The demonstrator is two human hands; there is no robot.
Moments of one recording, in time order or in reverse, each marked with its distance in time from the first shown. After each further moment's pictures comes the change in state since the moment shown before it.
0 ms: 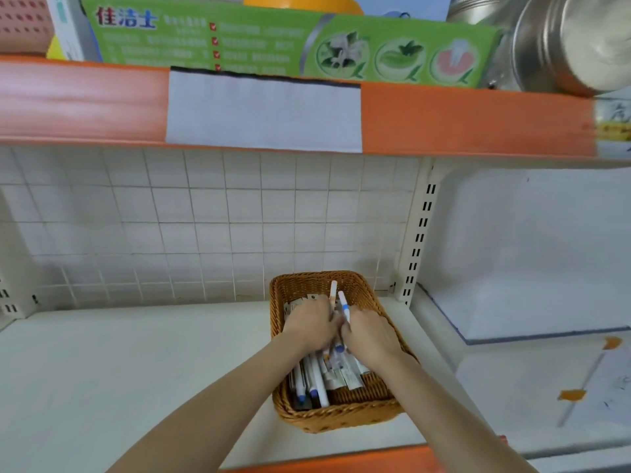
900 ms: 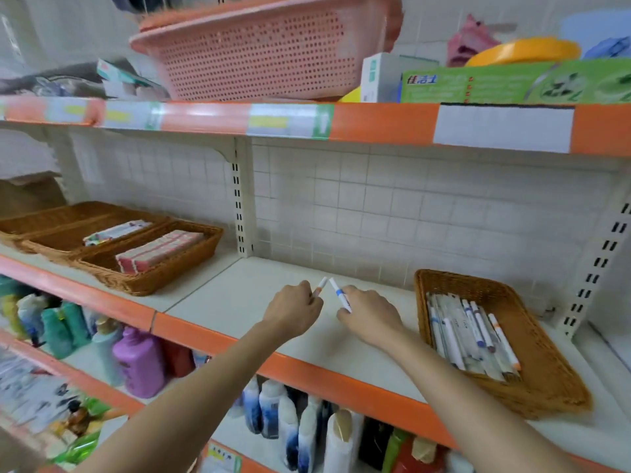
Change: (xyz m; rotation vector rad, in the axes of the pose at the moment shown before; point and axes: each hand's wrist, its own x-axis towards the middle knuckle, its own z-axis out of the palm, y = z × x) left_hand -0.203 -0.136 -0.105 0.013 0.315 -0.523; right_hand -0.076 -0.197 -0.003 0.104 -0.138 -0.507
